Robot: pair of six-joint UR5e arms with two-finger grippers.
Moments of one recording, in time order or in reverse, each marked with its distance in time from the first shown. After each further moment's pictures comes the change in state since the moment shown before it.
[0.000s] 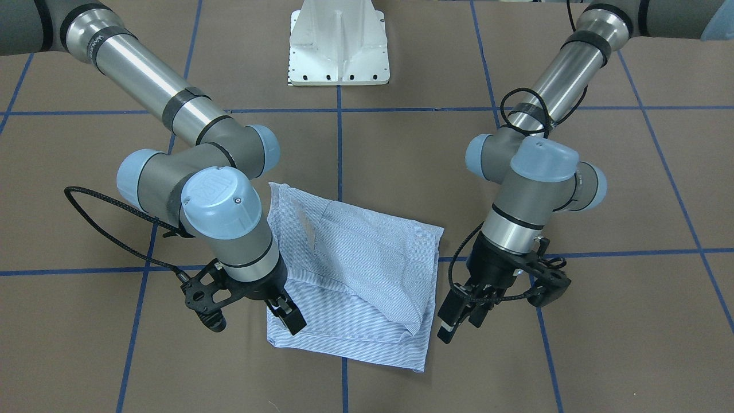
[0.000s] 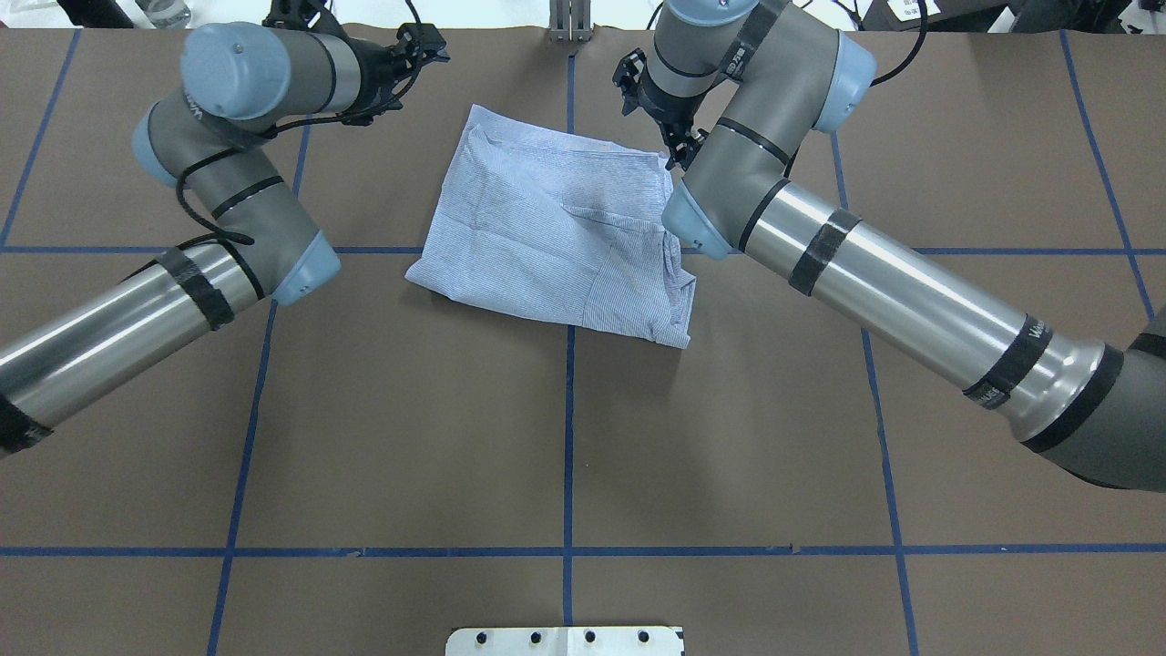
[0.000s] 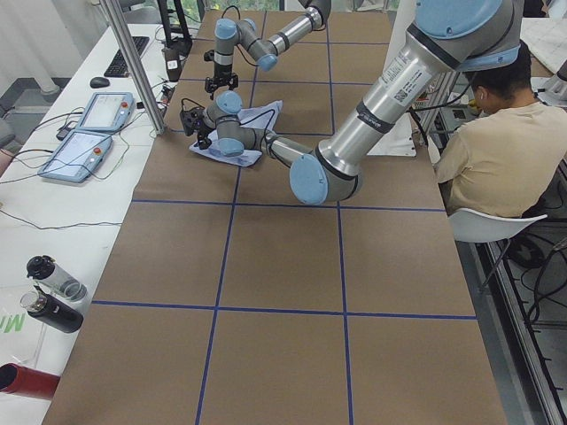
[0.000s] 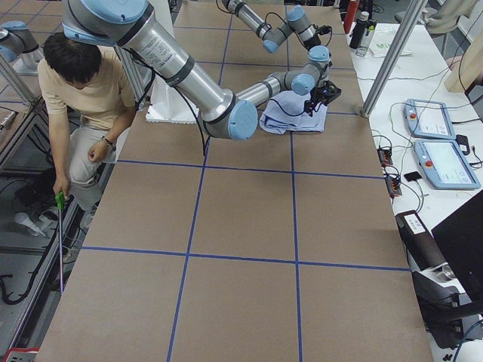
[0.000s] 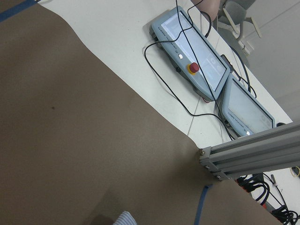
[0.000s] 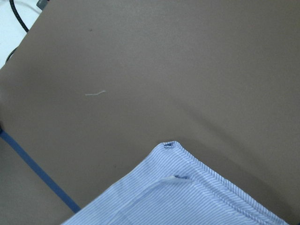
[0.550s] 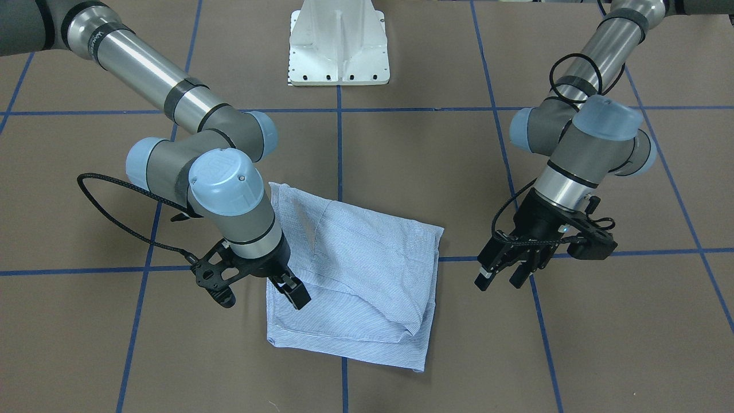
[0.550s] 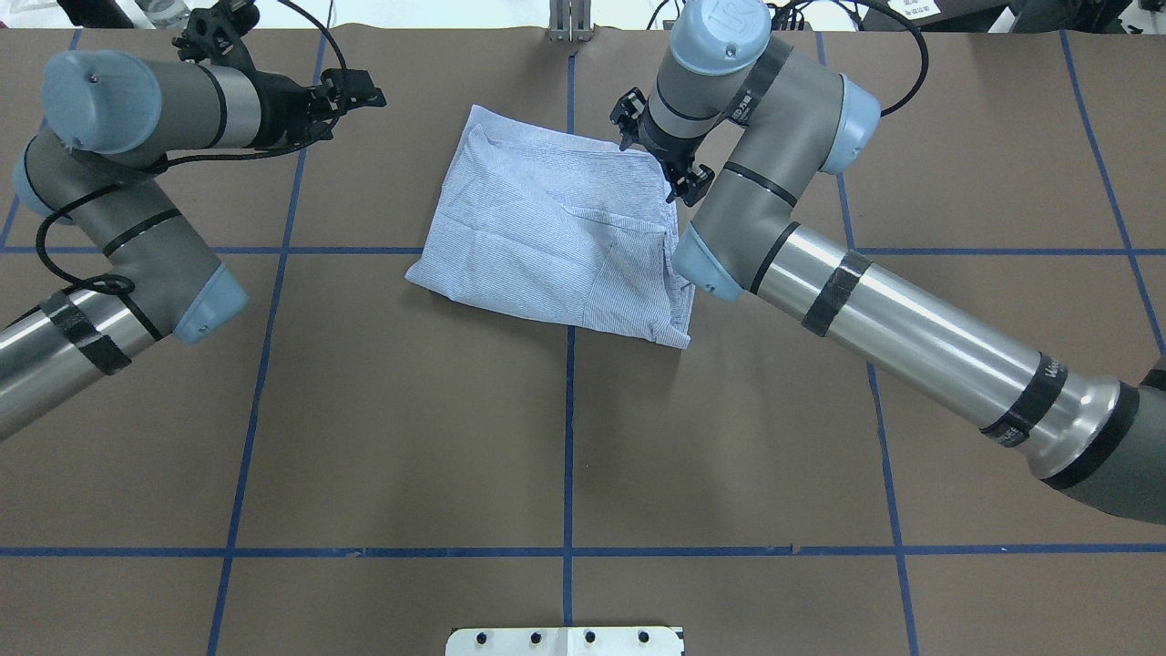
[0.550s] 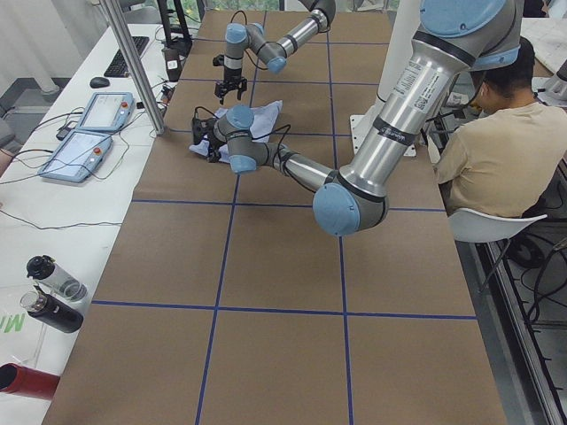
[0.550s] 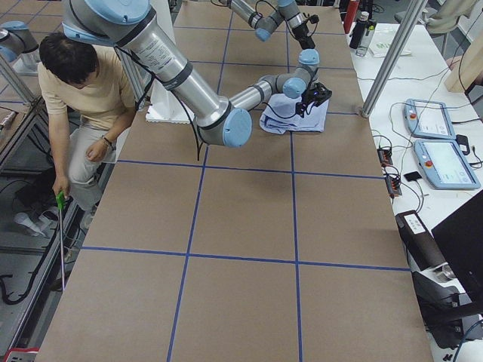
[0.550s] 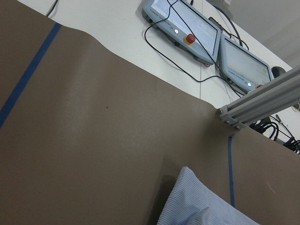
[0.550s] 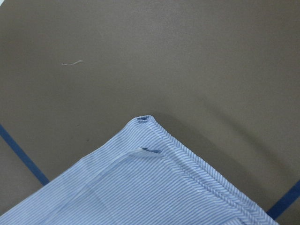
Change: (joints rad) left arm -0.026 0.212 -0.228 0.000 -0.090 0.204; right arm -0.036 -0.072 0.082 0.007 -0.004 -0.045
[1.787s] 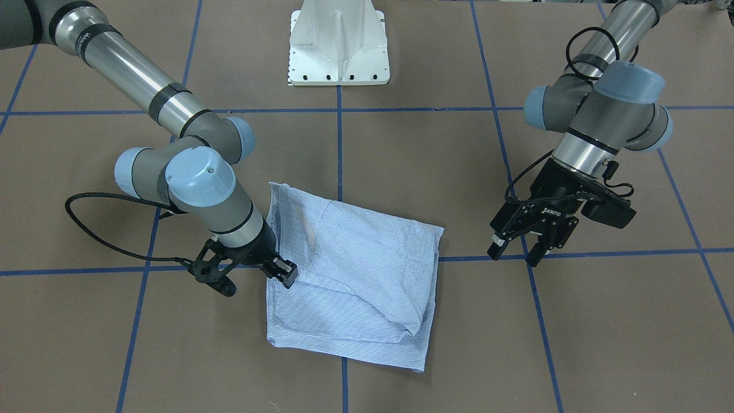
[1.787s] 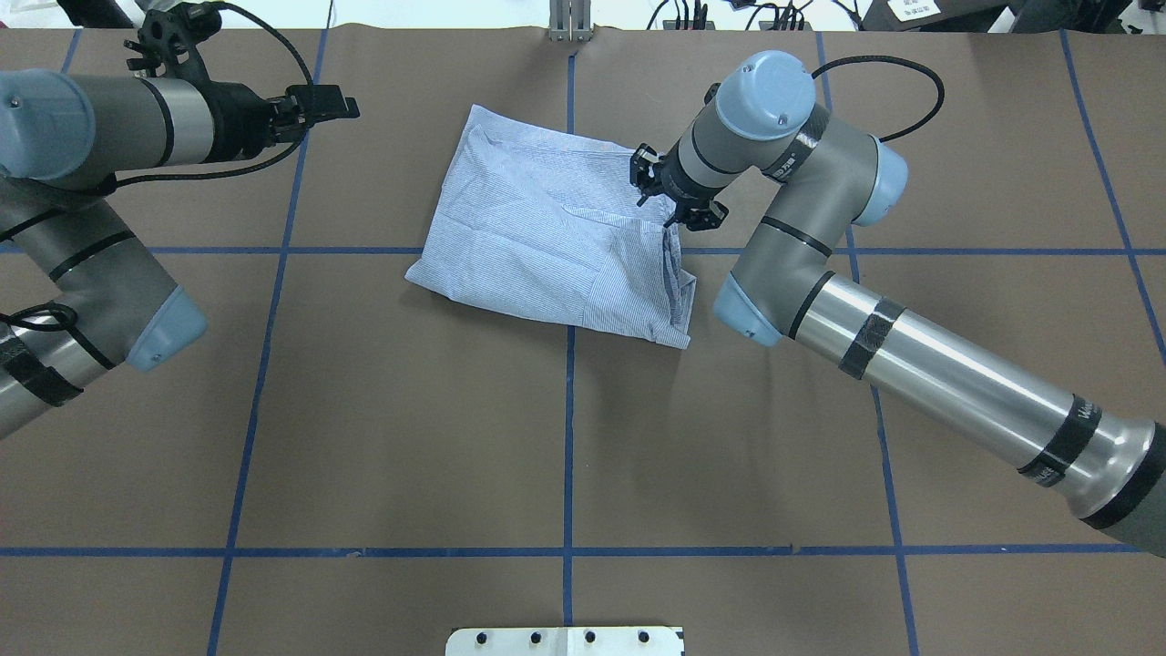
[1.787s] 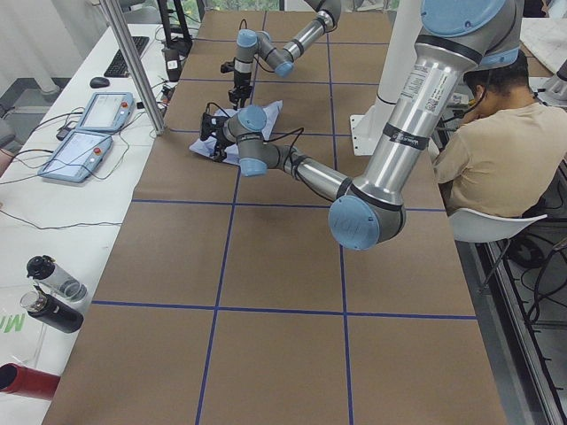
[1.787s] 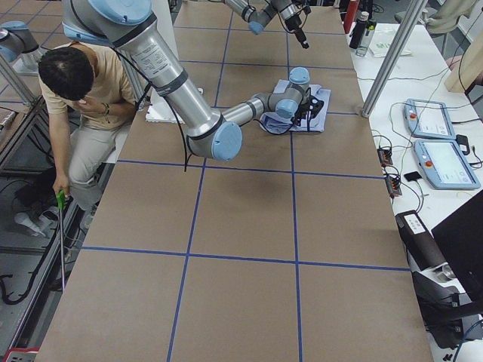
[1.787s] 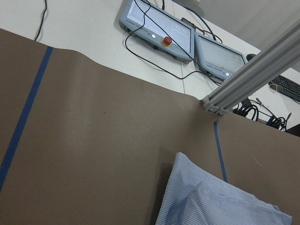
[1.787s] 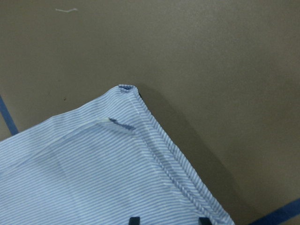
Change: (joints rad) left arm -0.002 0.086 -0.129 -0.006 0.012 0.101; right arm -0.034 -0.107 0.018 0.207 0.022 -0.140
